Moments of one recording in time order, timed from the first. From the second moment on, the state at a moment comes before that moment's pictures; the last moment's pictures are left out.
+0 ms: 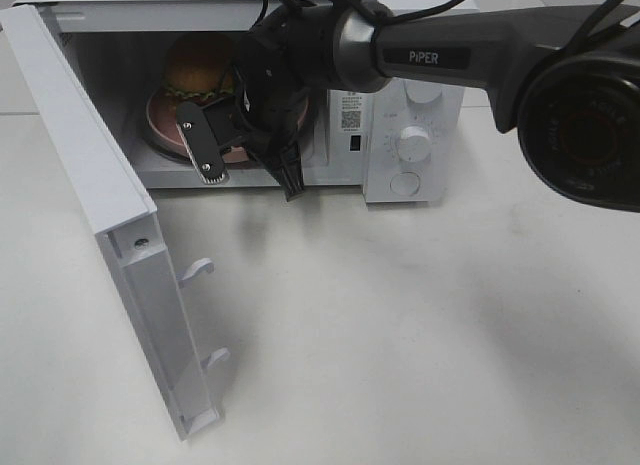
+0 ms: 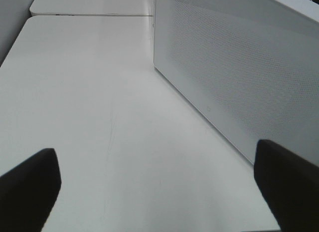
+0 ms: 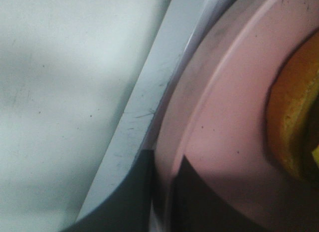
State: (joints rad) left arm 0.07 0.00 -0.52 -0.14 1.07 0.09; right arm 0.69 2.42 -2.02 -0.33 0.62 -1.15
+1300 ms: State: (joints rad) left arm 0.07 0.00 -0.52 -0.14 1.07 0.09; right arm 0.68 2.02 -1.45 -0.25 0.39 -1.15
